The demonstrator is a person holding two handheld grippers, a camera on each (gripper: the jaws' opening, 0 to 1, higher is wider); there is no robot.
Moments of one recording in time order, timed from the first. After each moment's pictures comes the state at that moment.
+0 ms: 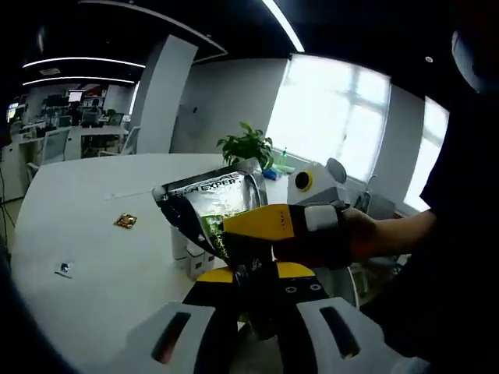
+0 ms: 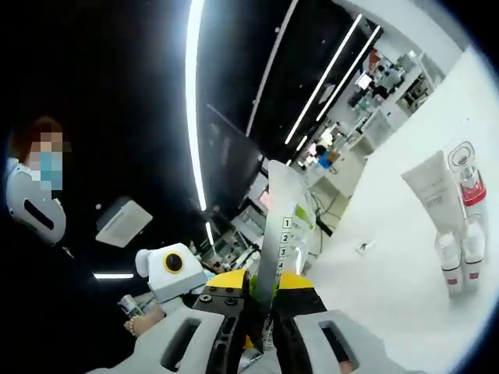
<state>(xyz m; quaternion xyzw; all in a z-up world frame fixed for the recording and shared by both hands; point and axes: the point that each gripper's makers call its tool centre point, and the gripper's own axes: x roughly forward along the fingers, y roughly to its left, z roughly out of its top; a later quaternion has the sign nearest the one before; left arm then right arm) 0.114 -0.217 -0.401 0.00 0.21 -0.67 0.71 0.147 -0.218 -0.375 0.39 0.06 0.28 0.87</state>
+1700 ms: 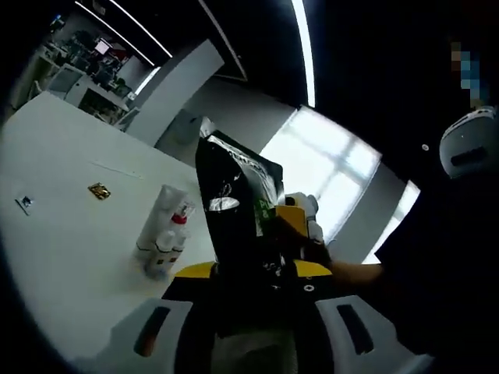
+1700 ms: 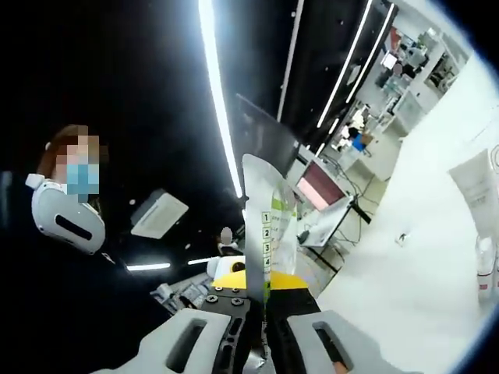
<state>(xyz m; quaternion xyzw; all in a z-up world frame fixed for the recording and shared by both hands) 0.108 -0.198 -0.379 -0.24 0.25 -0.70 0.63 0.134 -0.191 -0.341 0.41 0.06 0.40 0.82</state>
